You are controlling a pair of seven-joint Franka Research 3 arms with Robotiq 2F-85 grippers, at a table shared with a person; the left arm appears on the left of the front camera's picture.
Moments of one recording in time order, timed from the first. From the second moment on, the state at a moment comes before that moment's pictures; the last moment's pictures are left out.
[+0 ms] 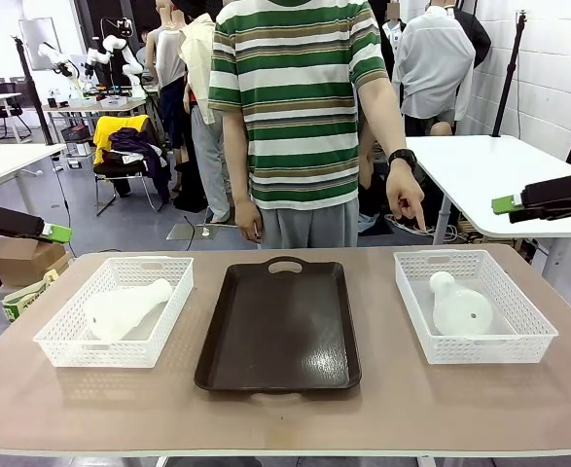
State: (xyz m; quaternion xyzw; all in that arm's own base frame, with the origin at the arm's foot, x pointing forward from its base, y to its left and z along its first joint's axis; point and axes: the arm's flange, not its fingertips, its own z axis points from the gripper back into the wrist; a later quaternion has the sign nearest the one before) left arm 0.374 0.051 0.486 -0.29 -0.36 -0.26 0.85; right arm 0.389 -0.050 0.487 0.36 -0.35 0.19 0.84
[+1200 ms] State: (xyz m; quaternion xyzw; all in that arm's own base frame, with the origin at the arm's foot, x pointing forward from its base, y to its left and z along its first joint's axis) left arm 0.375 0.051 0.485 -0.29 -0.36 -0.26 0.85; right arm 0.548 0.105 0.449 0.04 -0.01 0.18 0.98
